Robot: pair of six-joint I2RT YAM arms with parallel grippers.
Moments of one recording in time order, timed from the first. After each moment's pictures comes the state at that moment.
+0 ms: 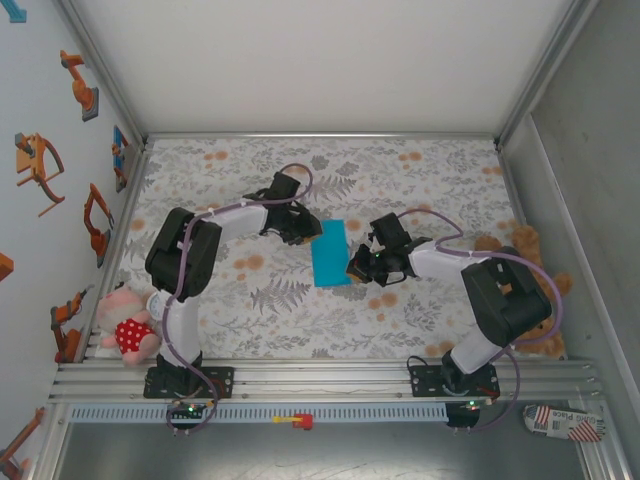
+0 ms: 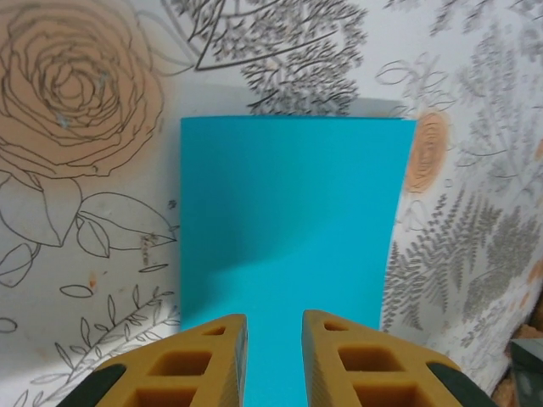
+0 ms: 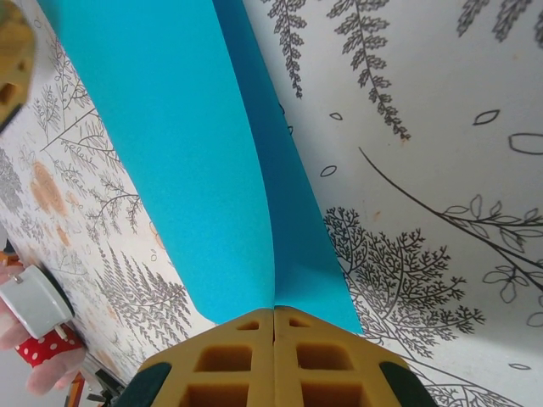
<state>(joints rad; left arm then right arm) -0.58 2.03 1.33 -0.37 0.43 -0.79 0.53 1.61 0.77 -0.21 -0.50 0.98</state>
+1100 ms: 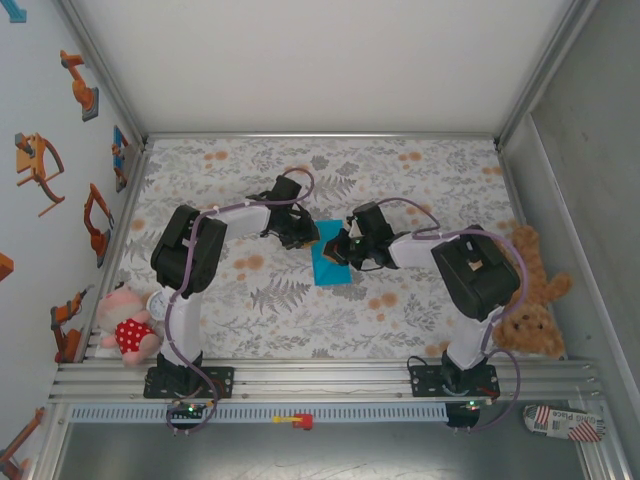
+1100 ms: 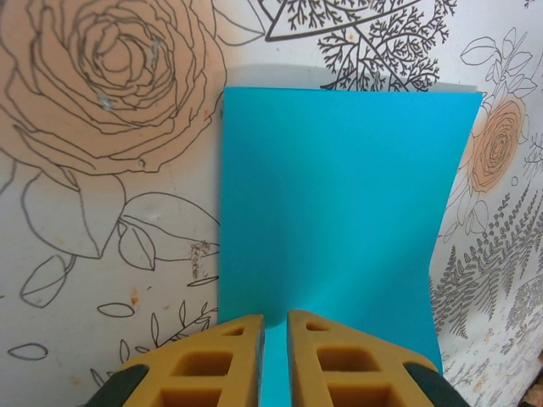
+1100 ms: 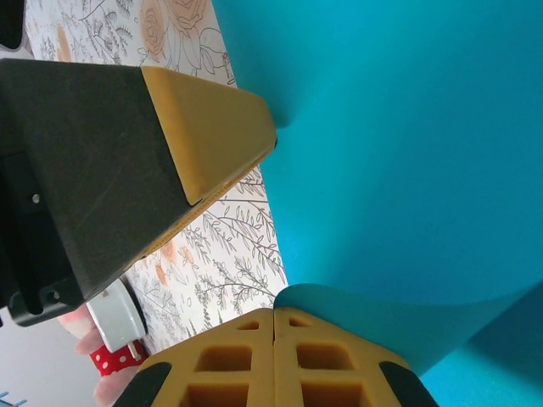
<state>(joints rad) -0.58 2.07 1.34 -0.41 0.42 -0.77 0.58 1.83 0.88 0.13 -0.56 1.06</state>
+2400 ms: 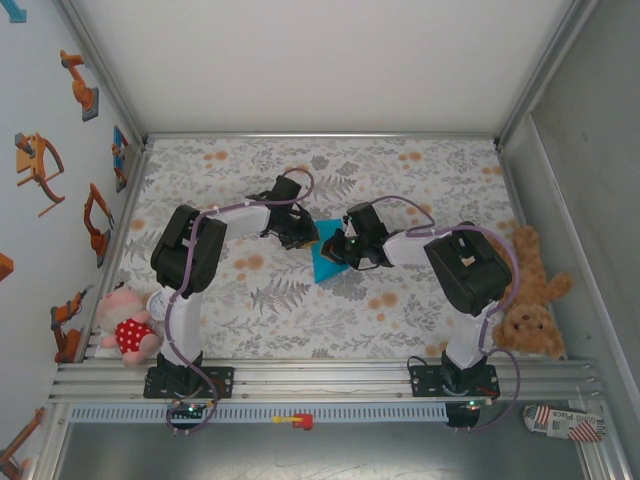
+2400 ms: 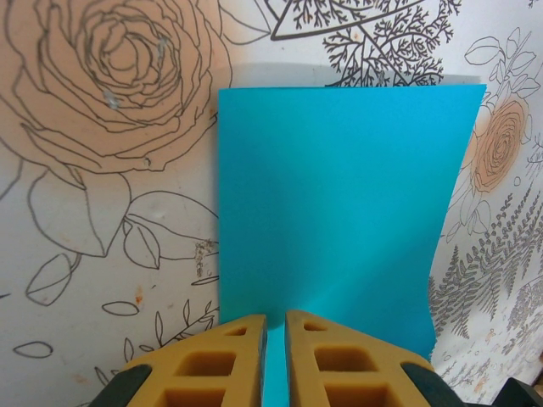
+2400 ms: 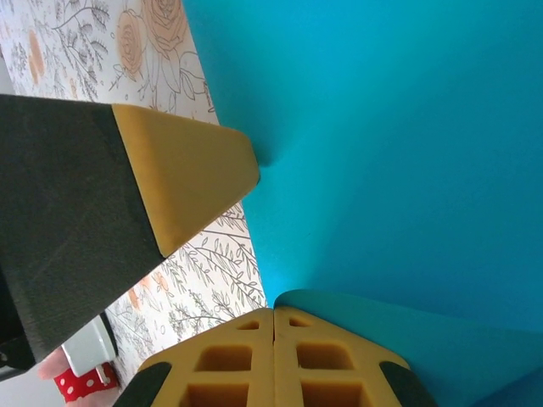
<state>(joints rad) -0.58 2.07 1.34 -0.41 0.42 -0.77 0.59 1.88 0.93 0.12 -0.50 1.01</state>
